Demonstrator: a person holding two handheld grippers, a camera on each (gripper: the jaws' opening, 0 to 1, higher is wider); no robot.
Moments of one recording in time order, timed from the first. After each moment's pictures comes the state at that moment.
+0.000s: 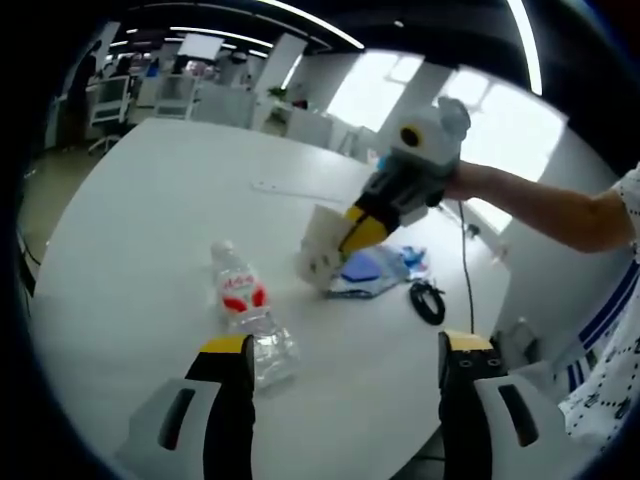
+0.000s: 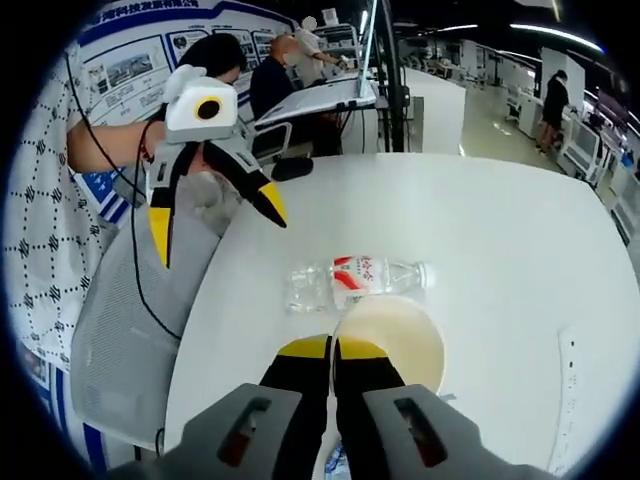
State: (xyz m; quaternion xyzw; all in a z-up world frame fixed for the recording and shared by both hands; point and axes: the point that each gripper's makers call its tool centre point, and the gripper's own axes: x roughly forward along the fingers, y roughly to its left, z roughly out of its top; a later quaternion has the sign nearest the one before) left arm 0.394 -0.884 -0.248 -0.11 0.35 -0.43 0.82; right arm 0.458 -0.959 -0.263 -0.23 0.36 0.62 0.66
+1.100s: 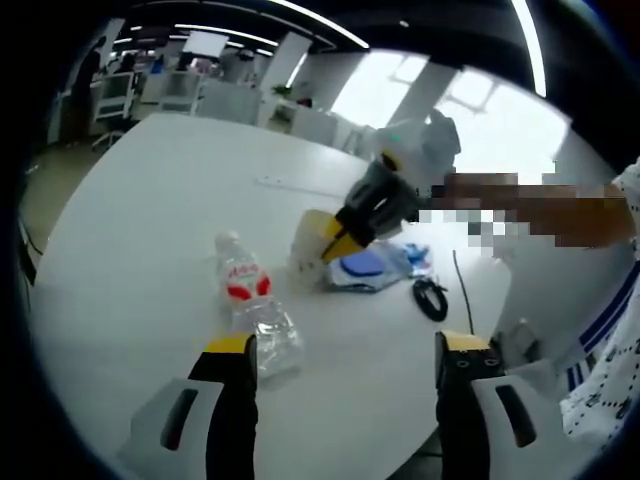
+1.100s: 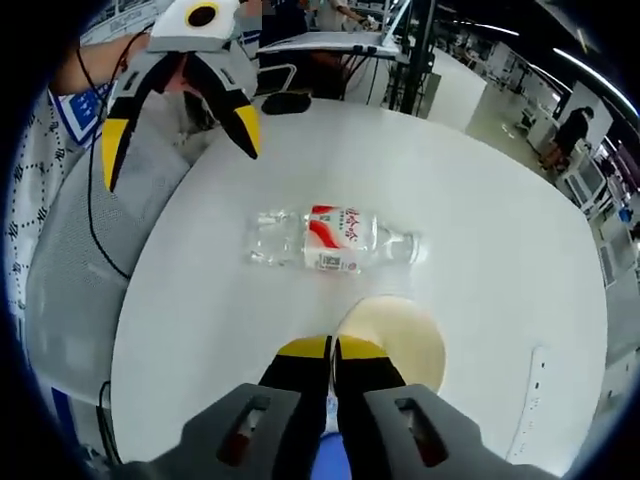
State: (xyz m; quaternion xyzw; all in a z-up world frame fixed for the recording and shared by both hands) left arm 0.390 -0.880 -0.255 -0.11 0.36 -0.42 0.82; right arm 0.474 -0.969 -0.315 -0.37 0.36 0.59 0.62
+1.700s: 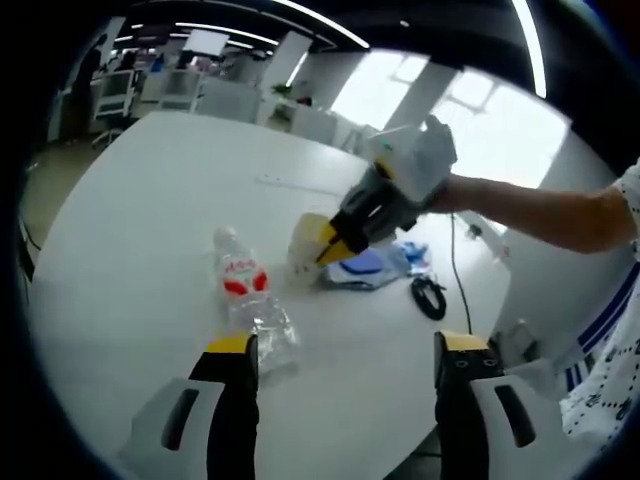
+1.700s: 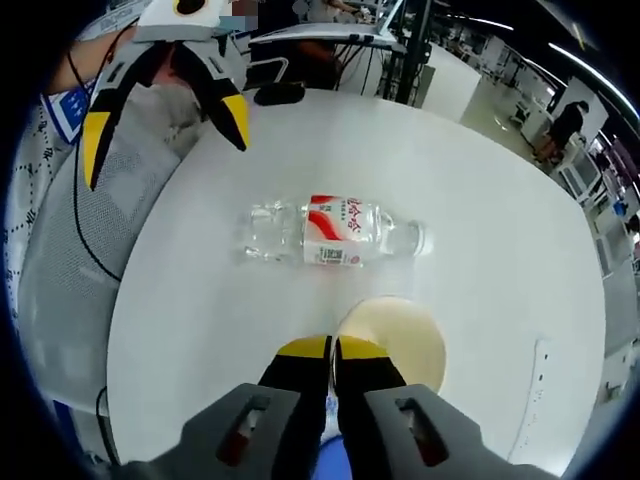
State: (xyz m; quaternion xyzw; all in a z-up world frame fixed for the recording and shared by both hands) left arm 0.385 -0.880 -0.258 -0.11 0.36 -0.43 0.82; right arm 0.471 -0.968 -0.326 -0.38 0.37 0.57 0.63
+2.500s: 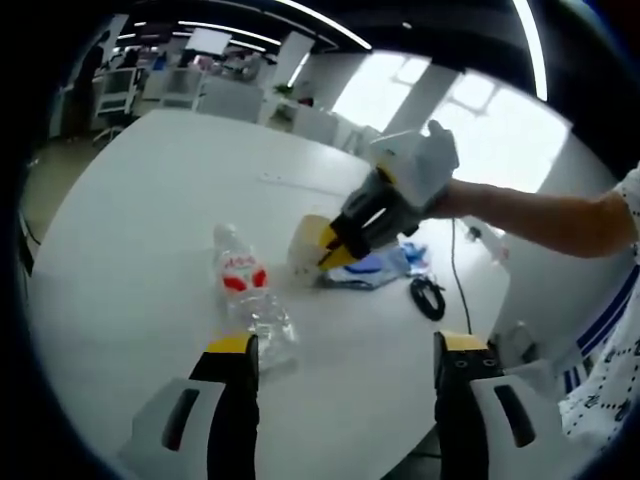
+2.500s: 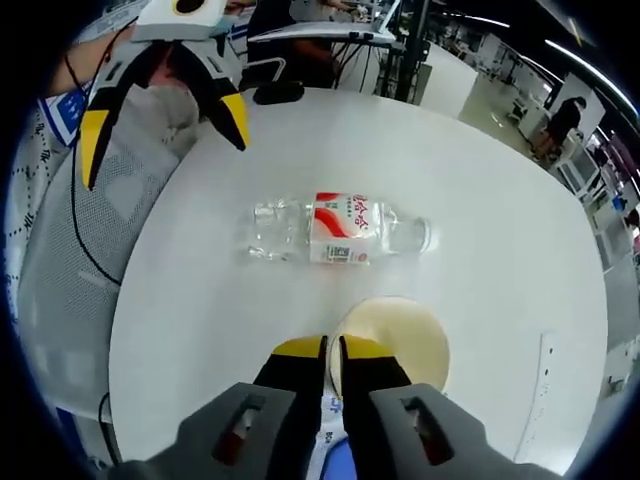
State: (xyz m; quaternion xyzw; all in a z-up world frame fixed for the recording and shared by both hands) left arm 0.382 -0.880 -0.259 -0.12 0.36 -0.42 0.82; right arm 0.466 -0.968 -0.328 -0.37 0.37 0.56 0.64
